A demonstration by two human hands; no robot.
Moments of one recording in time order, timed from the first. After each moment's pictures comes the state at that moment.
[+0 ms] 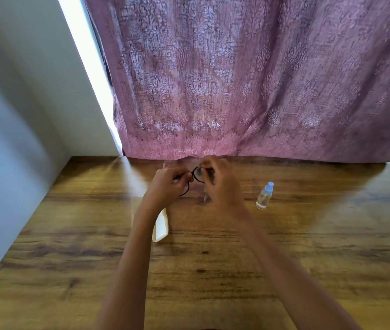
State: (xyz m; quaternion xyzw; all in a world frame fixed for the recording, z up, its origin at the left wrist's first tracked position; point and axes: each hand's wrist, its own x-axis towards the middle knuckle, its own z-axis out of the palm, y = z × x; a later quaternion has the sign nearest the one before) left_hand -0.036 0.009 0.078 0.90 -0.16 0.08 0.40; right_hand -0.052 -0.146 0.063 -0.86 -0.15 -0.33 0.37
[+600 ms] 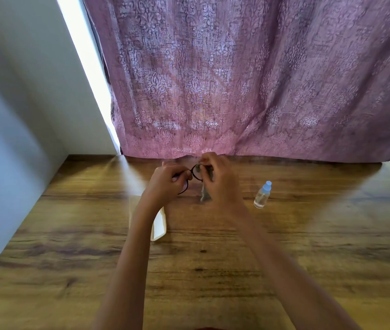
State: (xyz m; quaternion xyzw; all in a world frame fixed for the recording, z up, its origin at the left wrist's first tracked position) left_hand -0.036 0.007 0.082 0.91 -0.16 0.08 0.38; right_hand -0.050 -0.147 0.068 -0.86 -0.15 -0.34 0.35
